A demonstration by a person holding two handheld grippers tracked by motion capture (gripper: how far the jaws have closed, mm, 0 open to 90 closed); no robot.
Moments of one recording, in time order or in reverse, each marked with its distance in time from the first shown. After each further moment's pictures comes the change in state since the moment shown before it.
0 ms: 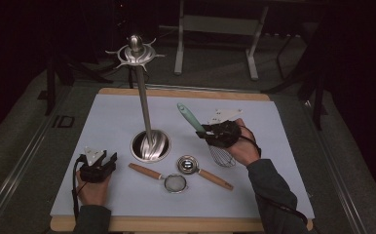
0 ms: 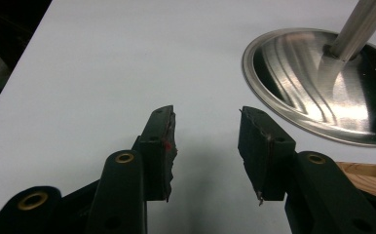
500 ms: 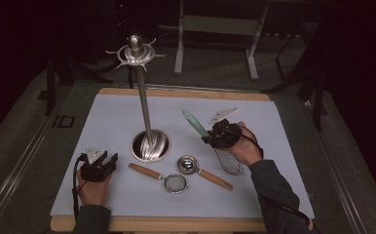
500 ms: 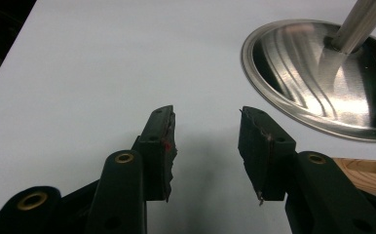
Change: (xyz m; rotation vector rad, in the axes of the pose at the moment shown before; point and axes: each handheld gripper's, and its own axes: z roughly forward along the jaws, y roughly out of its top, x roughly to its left) left arm 0.001 0.001 0.003 0.034 -0.009 -0.001; right arm -0.012 -0.016 0.013 0.194 0.011 0.109
